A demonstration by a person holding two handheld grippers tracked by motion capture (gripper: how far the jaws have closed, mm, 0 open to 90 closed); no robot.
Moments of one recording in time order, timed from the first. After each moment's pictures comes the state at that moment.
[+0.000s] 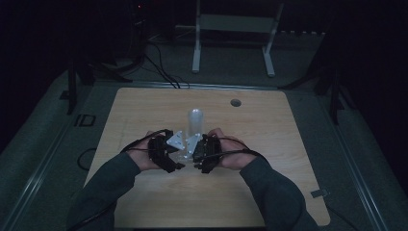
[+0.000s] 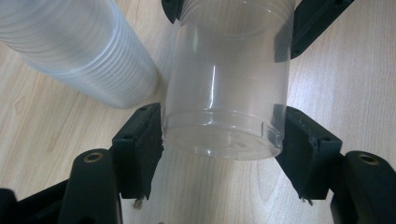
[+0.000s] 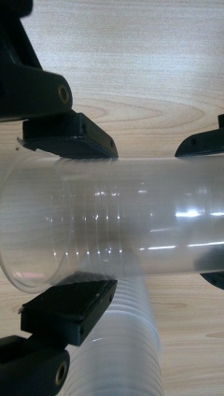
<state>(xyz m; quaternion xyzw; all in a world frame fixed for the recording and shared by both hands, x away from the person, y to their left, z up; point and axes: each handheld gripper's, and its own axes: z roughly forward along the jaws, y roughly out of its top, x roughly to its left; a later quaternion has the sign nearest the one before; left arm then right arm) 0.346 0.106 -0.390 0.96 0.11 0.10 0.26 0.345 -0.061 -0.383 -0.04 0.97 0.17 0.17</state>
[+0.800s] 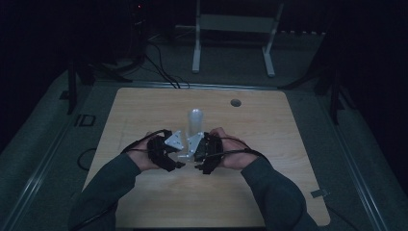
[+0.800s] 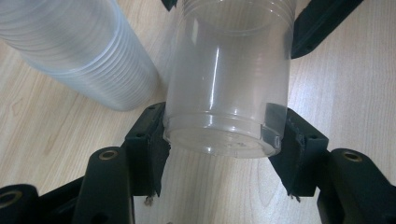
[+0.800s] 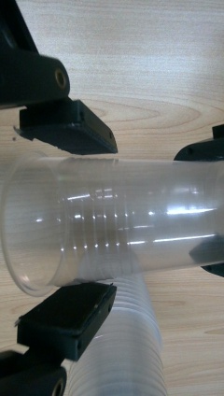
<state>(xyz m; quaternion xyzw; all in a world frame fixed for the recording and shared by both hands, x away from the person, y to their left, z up) 0.347 0.111 -0.394 0.95 0.11 0.09 0.28 0.346 -0.066 -0.381 -0.04 0.97 0.18 0.17</state>
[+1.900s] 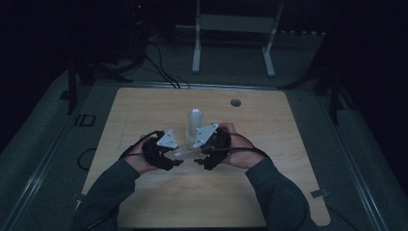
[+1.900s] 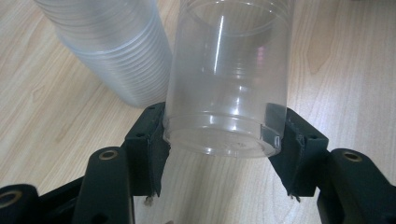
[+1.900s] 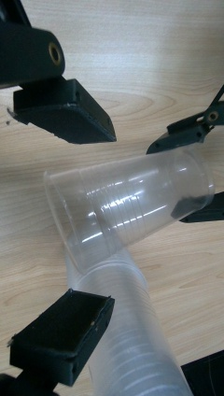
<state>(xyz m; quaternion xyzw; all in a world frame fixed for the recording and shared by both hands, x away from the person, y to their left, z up) 0.346 0.127 -0.409 0.92 0.16 0.12 0.32 0.348 -0.086 -0.362 0.02 0.94 0.27 0.18</state>
